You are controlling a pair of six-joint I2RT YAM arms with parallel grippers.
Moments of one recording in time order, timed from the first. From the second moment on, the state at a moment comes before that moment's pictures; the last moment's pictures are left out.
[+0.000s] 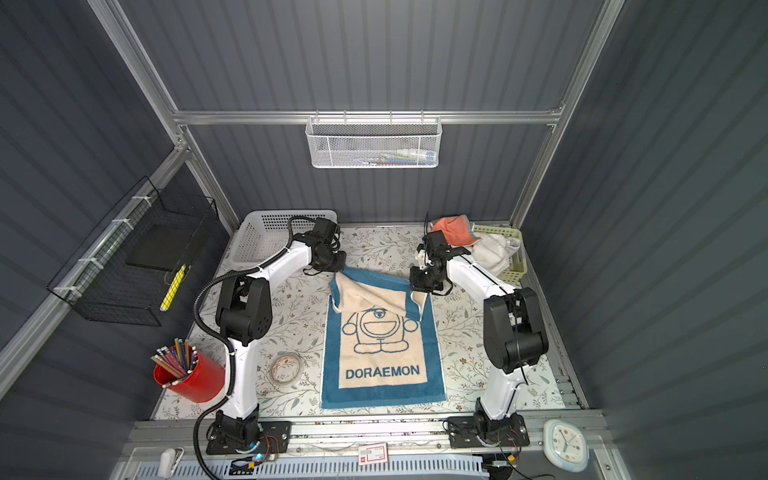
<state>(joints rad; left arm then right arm) -0.36 2.20 1.84 -0.72 0.06 -0.18 0.30 1.83 1.39 -0.72 -0.32 0.27</state>
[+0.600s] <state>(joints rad) -0.33 2.27 2.38 -0.81 0.09 -0.07 0.20 2.15 2.36 -0.95 -0.31 0.13</state>
